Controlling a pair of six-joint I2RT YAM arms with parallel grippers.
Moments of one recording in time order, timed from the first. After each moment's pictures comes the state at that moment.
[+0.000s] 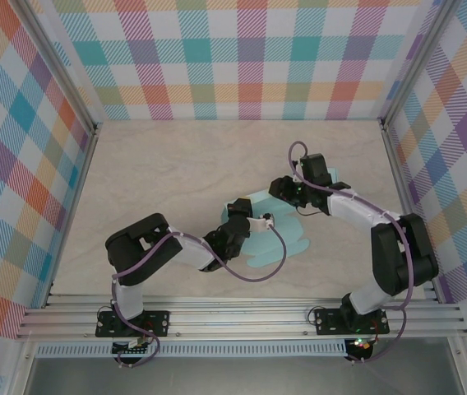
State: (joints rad) left arm -0.99 1.89 0.76 0.90 -0.72 1.25; right arm 0.36 1.55 0.93 -0.19 -0.39 0.67
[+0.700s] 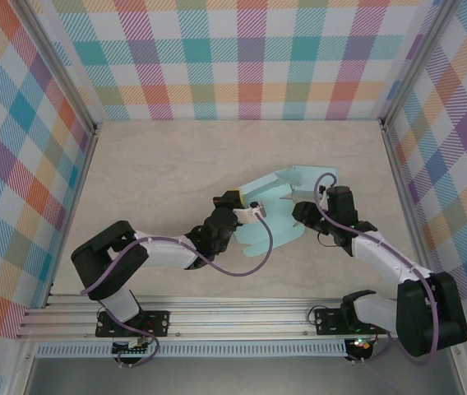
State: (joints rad) left arm -0.94 1.65 0.69 0.78 -0.64 1.07; right arm 0.26 1.17 0.52 -0.08 -0.27 0.65
